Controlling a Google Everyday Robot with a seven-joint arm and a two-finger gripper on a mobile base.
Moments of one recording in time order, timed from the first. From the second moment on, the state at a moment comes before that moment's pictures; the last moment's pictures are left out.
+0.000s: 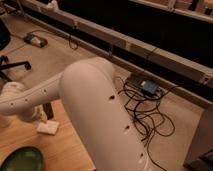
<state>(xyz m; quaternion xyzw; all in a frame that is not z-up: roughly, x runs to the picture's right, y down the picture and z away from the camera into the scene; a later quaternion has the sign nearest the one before) -0.346 0.167 0.761 -0.17 -0.20 -0.71 0.65</state>
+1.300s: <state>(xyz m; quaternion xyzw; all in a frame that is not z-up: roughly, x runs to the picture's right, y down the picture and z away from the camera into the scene) -0.393 0.108 0.890 -0.09 -0.28 -0.80 0.52</state>
